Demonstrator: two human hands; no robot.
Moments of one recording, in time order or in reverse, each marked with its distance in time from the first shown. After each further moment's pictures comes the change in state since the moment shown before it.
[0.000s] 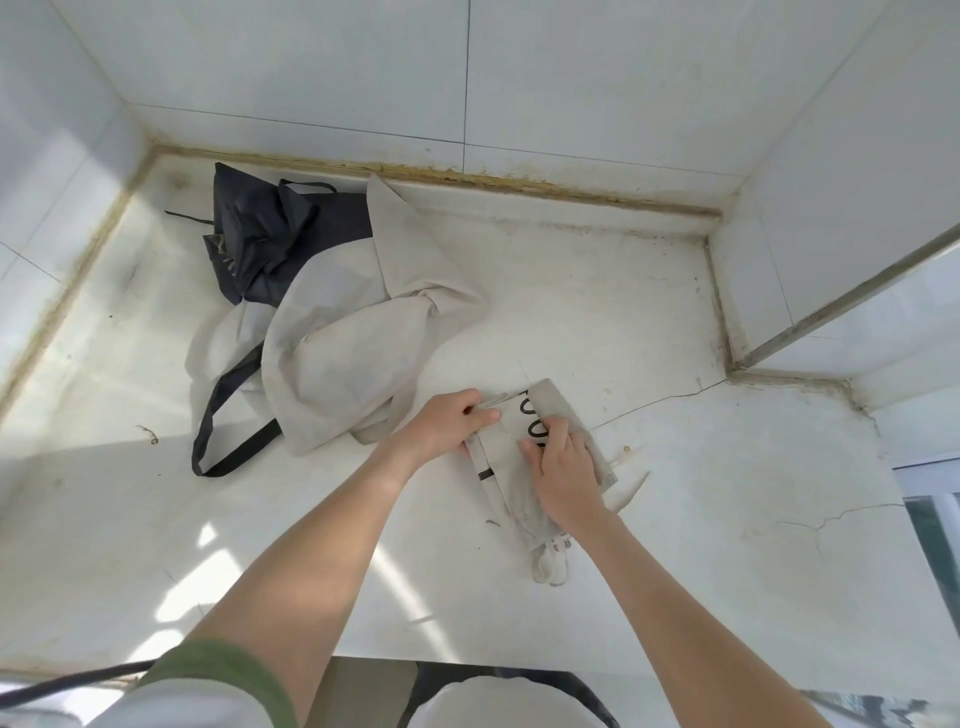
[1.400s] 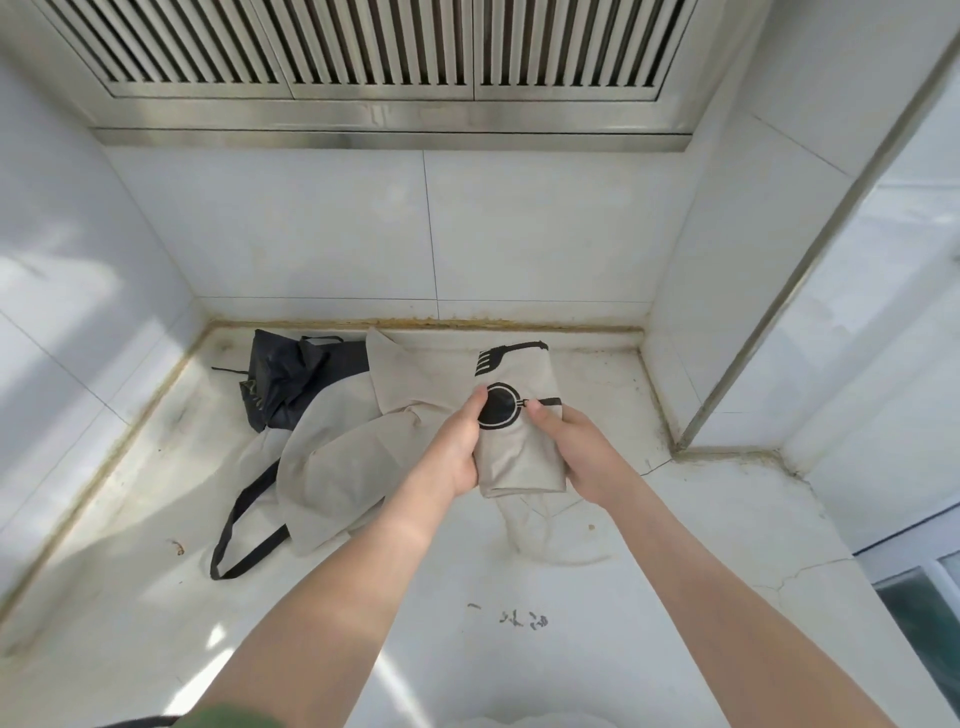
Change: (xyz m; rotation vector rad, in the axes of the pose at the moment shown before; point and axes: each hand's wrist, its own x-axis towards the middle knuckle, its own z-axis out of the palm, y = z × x) left_hand -0.052 0.156 -0.001 -0.997 0.051 -0.110; right_hand 0.022 -0.067 -0.172 1.216 -0.233 0.125
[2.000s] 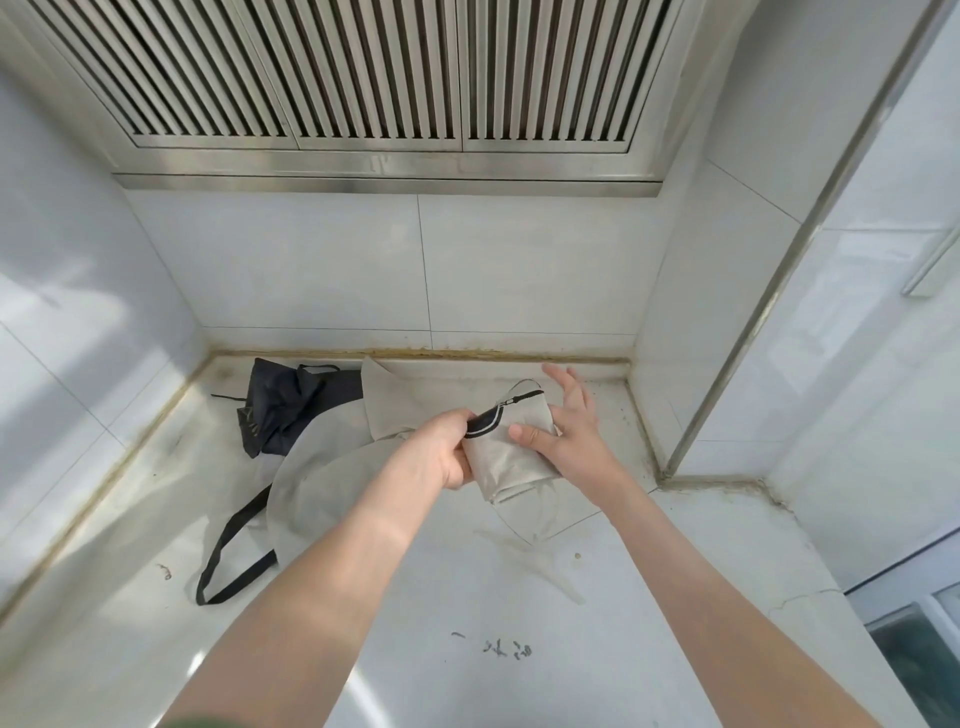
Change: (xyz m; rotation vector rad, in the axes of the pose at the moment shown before) left_hand -0.019 0.033 0.022 0.232 0.166 -0.104; right_hand -0.003 -0.026 -0.018 -0.753 0.110 -0.503
